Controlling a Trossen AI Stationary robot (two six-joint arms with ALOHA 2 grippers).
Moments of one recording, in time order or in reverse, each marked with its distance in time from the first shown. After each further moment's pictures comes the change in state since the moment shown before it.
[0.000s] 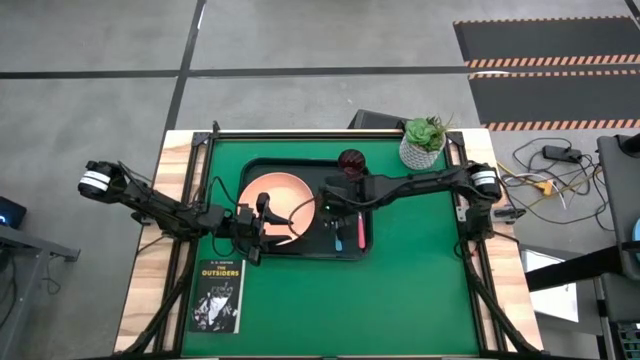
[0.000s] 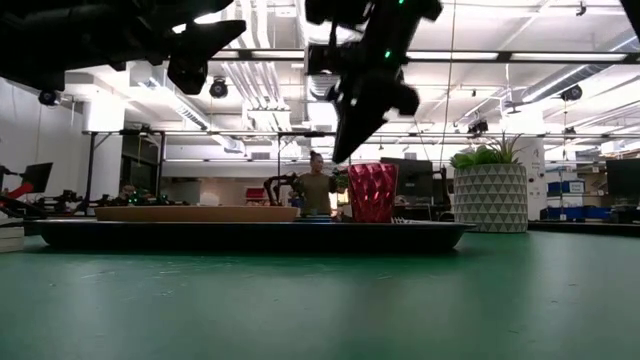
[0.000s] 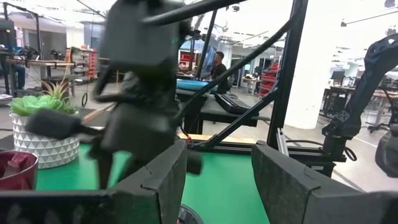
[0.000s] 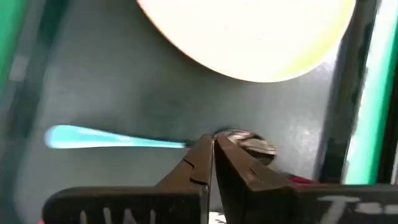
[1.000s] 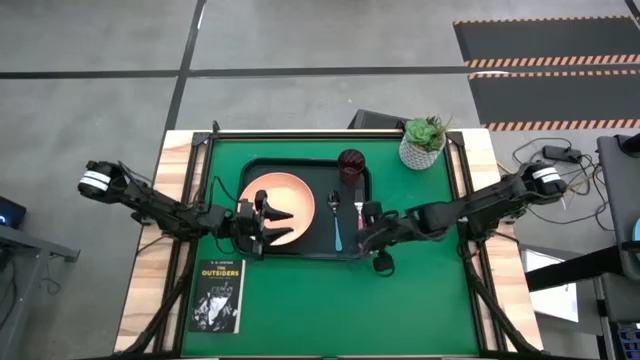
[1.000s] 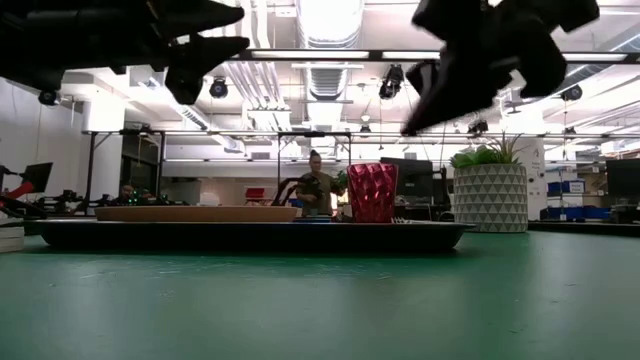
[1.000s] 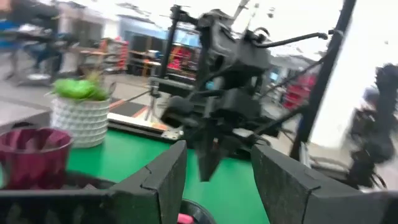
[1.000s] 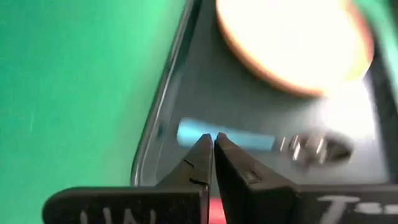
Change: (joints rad) left arm 0.000 0.003 0.002 -0.008 -0.131 -0.092; right arm 0.237 -0.478 -0.701 0.589 0.006 0.191
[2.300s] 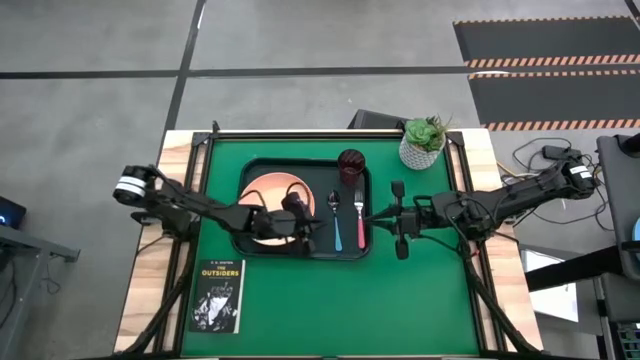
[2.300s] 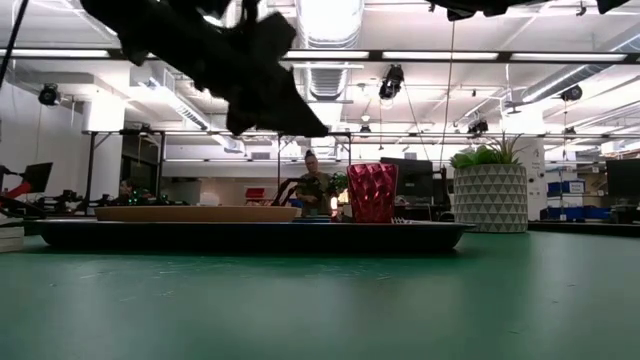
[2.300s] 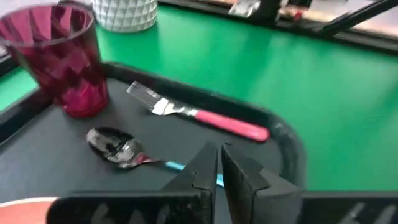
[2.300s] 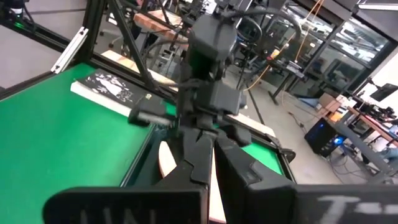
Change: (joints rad) left arm 0.077 0.357 0.533 -0.831 -0.104 -0.120; right arm -0.003 -0.404 -0.203 0.453 -0.007 -0.308
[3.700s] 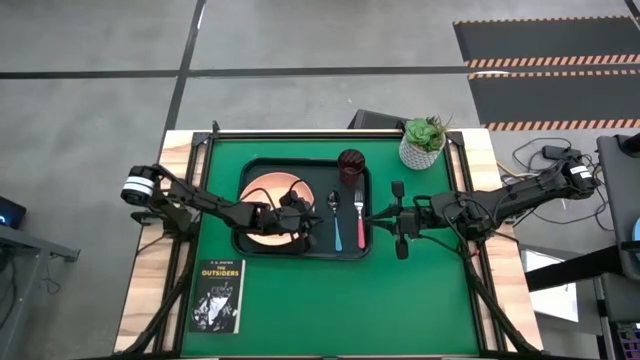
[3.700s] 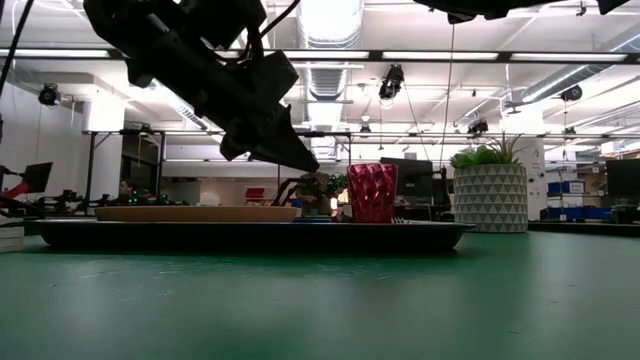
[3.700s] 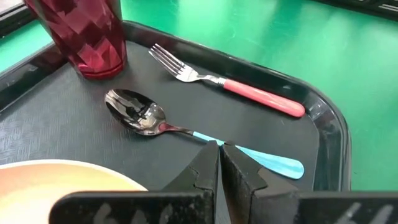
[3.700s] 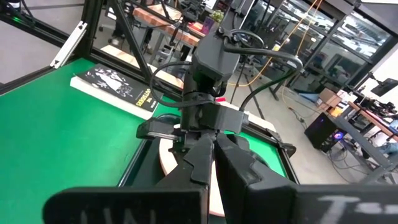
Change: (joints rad) left arm 0.056 0.053 -0.030 -0.019 0.026 -0.049; right arm 0.000 0.000 0.000 -0.021 0.008 0.008
